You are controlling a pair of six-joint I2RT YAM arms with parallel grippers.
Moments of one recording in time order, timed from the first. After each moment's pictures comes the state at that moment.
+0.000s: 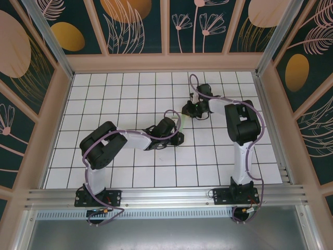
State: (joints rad) left arm -0.86 1.94 0.95 0.22 0.16 -0.70; right arm 0.30 2.12 1.36 -0.30 -0.54 0.49
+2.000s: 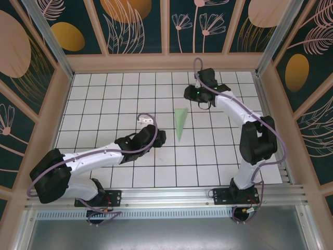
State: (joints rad) left arm -0.96 1.33 0.73 -0.16 -0.41 -0.82; right arm 0.42 1.77 1.43 -0.49 -0.14 0.47
